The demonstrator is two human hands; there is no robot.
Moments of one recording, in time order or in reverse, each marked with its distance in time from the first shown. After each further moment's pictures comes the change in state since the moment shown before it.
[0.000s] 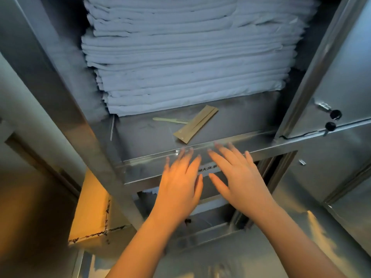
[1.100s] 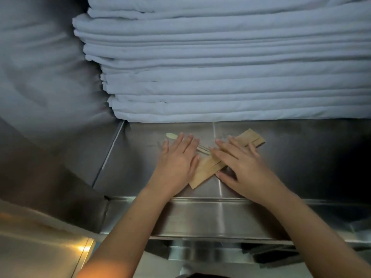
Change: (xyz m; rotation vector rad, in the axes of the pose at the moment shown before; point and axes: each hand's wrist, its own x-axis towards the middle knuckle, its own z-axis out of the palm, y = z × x) left_hand 0.150 -0.102 0.064 0.179 -0.258 -0.305; right_hand 0.190 0.102 0.079 0.105 -0.335 -0.379
